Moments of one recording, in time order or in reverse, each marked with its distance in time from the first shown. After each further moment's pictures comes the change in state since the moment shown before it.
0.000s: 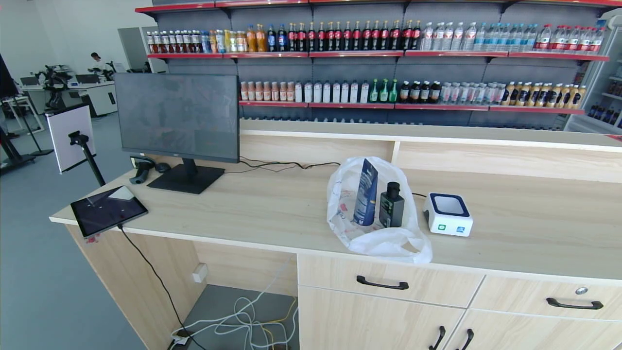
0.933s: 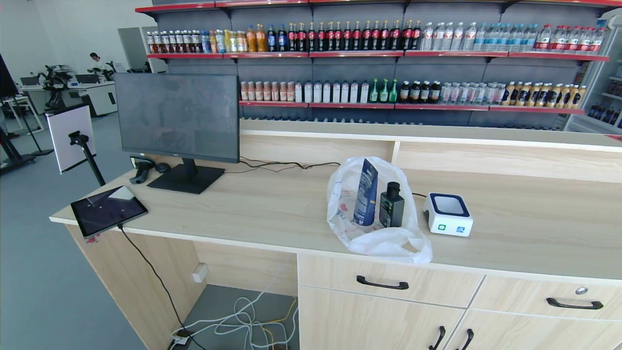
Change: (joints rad) left arm -0.001 0.000 0.000 0.000 0.000 0.001; right arm 0.044 -0.058 0.000 0.015 -0.024 0.084
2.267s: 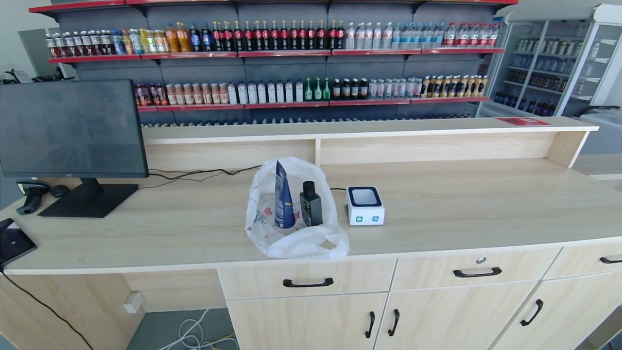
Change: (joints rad) left arm 0.001 0.000 0.000 0.000 0.000 0.002; right arm 0.000 0.000 0.000 0.000 0.000 -0.001
